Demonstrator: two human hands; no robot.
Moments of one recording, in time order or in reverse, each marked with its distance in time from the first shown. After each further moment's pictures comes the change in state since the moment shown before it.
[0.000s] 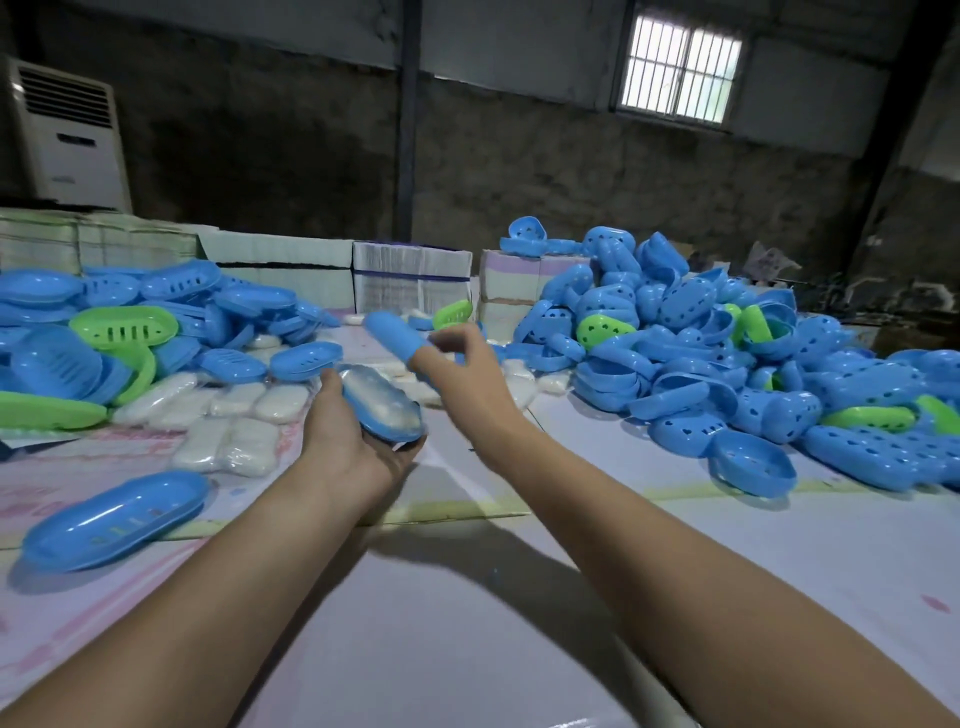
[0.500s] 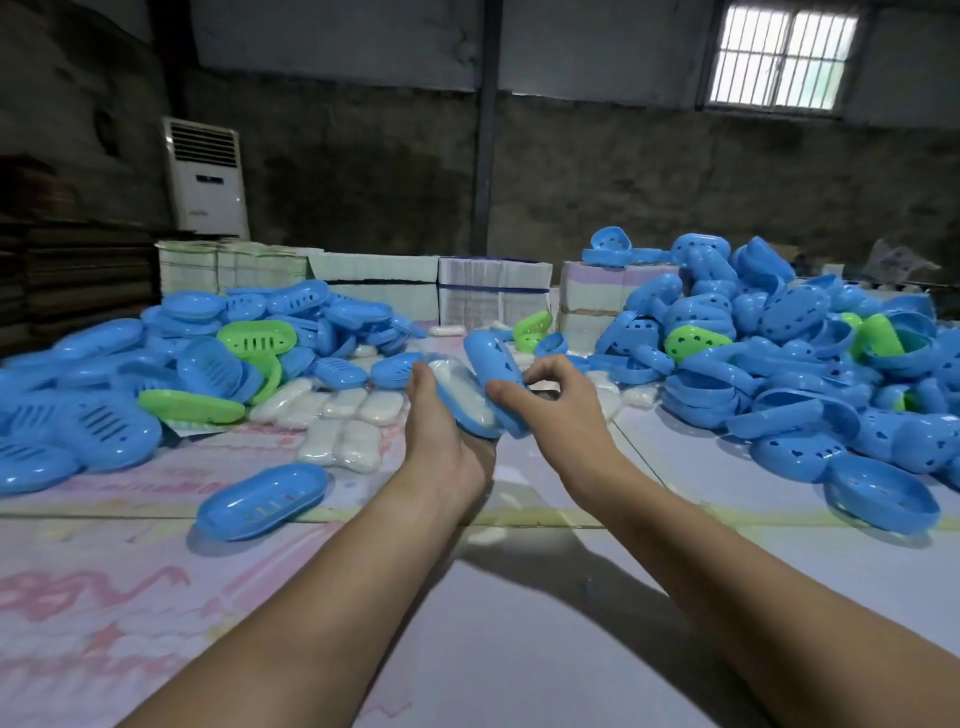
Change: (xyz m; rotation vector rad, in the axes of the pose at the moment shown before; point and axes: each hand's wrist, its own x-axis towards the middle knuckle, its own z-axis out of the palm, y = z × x) left_hand -0.009 0.000 0.008 -0.059 -0.014 0.187; right_hand -0.021 0.004 0.006 0.003 0.068 -0.009
